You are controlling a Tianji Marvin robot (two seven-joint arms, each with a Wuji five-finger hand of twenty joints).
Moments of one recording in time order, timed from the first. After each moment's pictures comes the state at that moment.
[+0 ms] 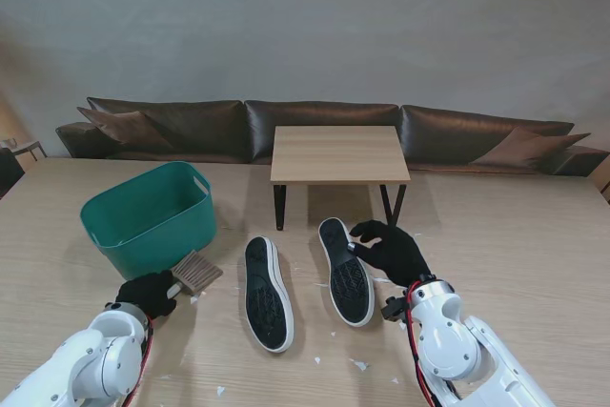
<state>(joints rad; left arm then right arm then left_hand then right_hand) 1.71 -1.04 -1.31 -1.59 0.97 0.29 -0.12 -1.58 -1.18 1.18 -1.56 -0.36 -0.08 -0.23 1.01 -0.42 0.55 -0.14 0.49 0.46 1.07 0.94 1.07 0.34 0.63 1.39 1.05 0.34 1.24 0.97 0.60 0.39 1.62 0.88 0.26 -0.50 0.99 -0.09 0.65 0.07 0.52 0.55 0.76 0.19 0.44 0.51 0.84 0.28 0.41 0.47 0.51 0.38 0.82 0.62</state>
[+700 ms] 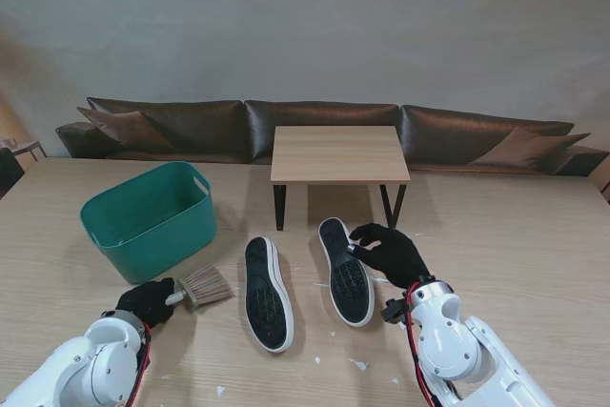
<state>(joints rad) 1.78 -1.05 -1.36 -1.66 0.89 0.27 -0.16 -1.58 -1.17 1.18 -1.56 -0.35 -0.06 -0.20 1.17 -0.37 0.49 -0.15 0.46 0.43 1.14 0.99 1.07 0.33 0.64 1.34 1.06 0.33 1.35 0.97 0.54 0.44 1.56 0.90 0.26 -0.47 0.98 -0.09 0.65 0.08 0.52 0.55 0.76 0.20 0.44 0.51 0.84 0.28 0.41 0.47 0.51 0.38 0.82 0.62</state>
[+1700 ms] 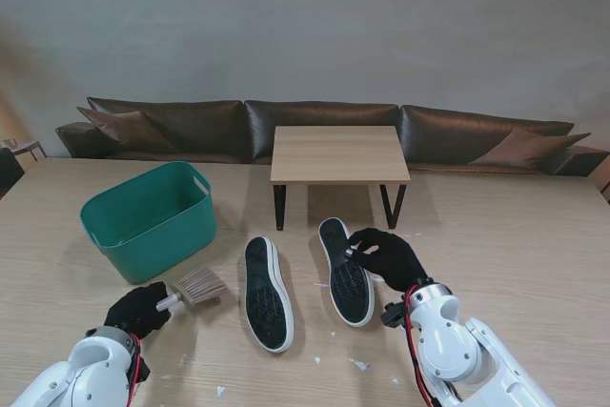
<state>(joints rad) 1.93 -1.09 -1.44 -1.79 0.73 0.30 -0.04 -1.58 -1.17 1.17 -1.55 -0.34 -0.06 -0.17 1.17 -0.44 0.56 -0.15 0.54 0.40 1.10 0.96 1.16 0.32 0.60 1.31 1.13 0.35 1.34 0.98 0.58 0.49 1.56 0.89 0.26 -0.47 0.98 -0.09 0.64 0.09 0.53 0.54 0.76 0.20 0.44 0.51 0.84 0.28 0.42 0.47 0.51 0.38 0.83 0.62</state>
